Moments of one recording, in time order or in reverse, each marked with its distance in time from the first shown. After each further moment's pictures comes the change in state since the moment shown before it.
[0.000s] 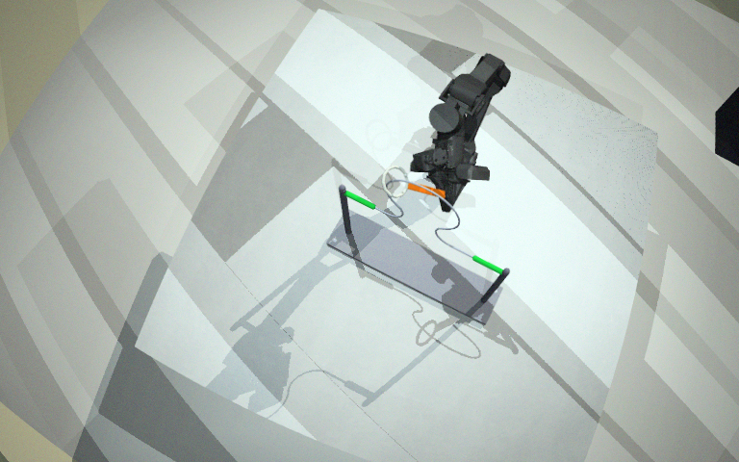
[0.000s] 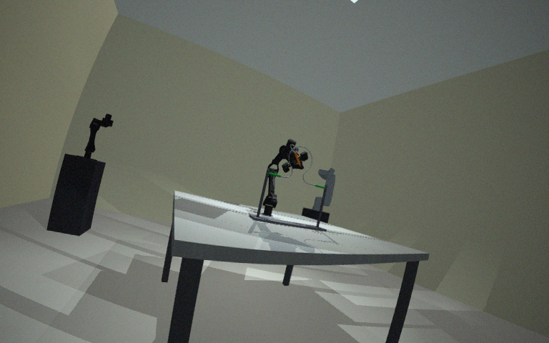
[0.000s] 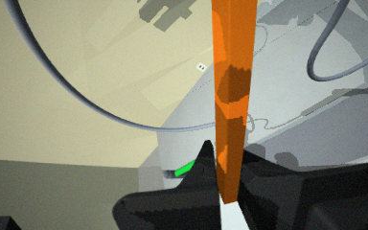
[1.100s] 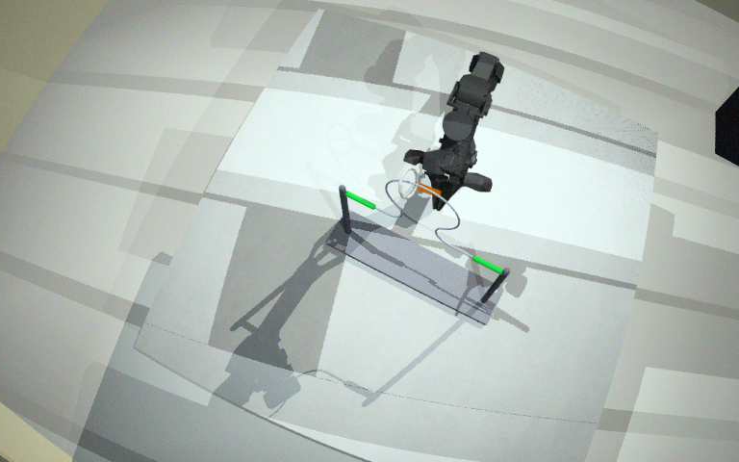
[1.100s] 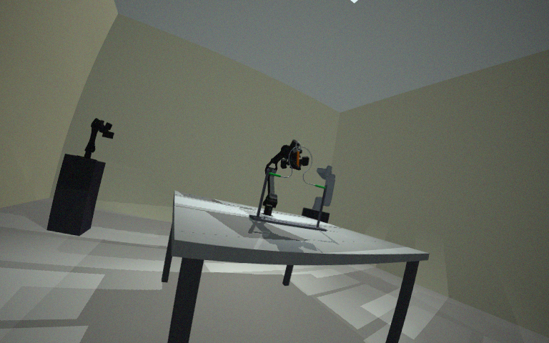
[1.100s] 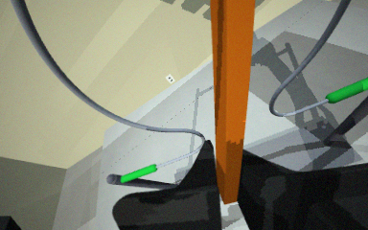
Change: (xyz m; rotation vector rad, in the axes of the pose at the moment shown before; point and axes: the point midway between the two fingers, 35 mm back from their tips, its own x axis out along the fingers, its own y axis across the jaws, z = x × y) arm 0.000 -0.015 0.003 -0.335 -0.052 -0.237
